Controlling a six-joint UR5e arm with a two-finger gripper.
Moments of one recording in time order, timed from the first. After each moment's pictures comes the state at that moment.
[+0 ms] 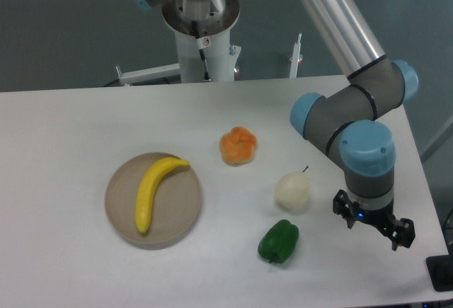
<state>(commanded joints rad) 2.38 -2.28 -1.23 -0.87 1.71 1.23</state>
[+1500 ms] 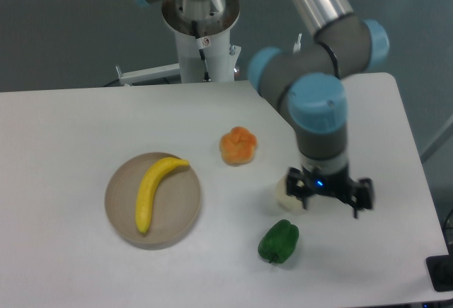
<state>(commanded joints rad) 2.23 -1.97 -1.43 -1.12 1.61 0.62</state>
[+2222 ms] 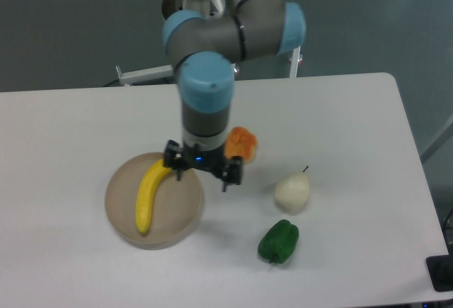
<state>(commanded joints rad) 2.02 -1.93 -1.69 -1.00 1.49 0.45</state>
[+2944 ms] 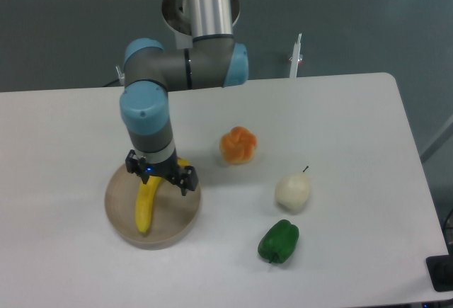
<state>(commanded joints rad) 1.87 -1.98 -1.78 -0.90 1.58 0.39</state>
